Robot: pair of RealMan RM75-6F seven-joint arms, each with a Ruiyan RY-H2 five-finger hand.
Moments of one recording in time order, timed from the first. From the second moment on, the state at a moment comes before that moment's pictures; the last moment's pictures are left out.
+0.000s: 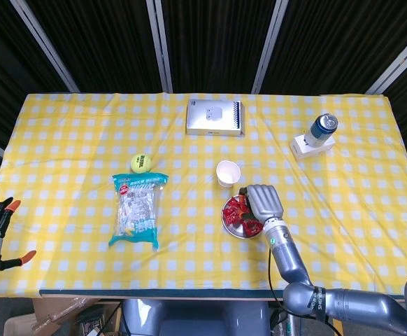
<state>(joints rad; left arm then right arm) -0.06 -1.12 -0.03 -1.68 1.45 1.45 -0.03 0.76 -1.54 0.30 -1.74 -0.64 1.12 -0.61</state>
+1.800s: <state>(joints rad) -0.08 -1.11 -0.05 -1.73 1.37 1.39 -0.01 1.07 -1.61 0.38 -1.33 -0.37 0.92 -0.61</state>
